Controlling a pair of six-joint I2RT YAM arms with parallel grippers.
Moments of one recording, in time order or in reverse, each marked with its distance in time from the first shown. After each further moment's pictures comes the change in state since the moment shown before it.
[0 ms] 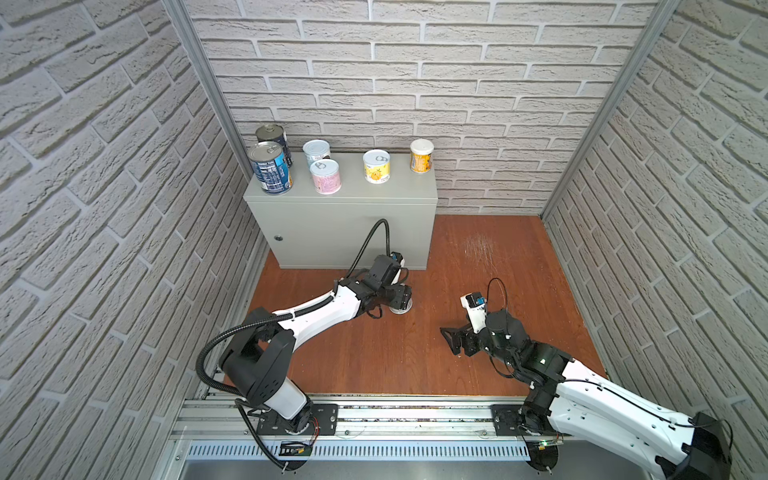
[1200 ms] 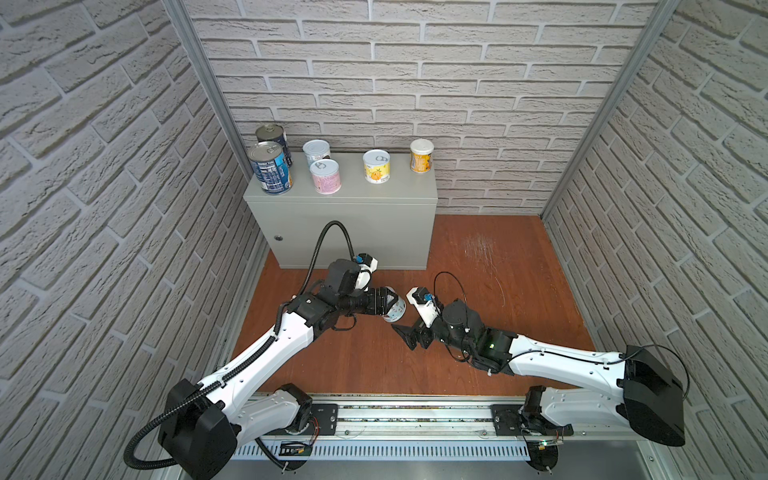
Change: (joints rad) left arm 0.114 -0.415 -0.139 -0.117 0.314 -0.160; right arm 0.216 0.450 0.196 0.475 -0.023 -0.215
